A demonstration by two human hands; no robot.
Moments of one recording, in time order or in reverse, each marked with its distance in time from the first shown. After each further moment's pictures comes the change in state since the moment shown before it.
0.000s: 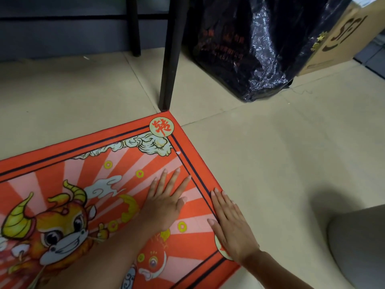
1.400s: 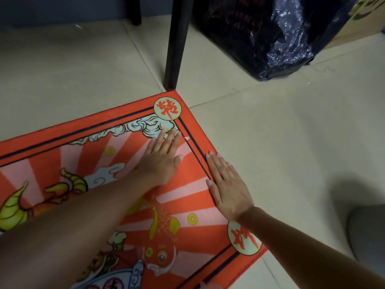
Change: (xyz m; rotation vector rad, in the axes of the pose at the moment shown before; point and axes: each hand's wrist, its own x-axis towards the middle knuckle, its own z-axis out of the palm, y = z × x) left_hand 0.065 -0.049 -0.028 0.002 -0.087 -0.056; right_hand 0.081 -0.010 -0.003 -0.063 0.100 -0.067
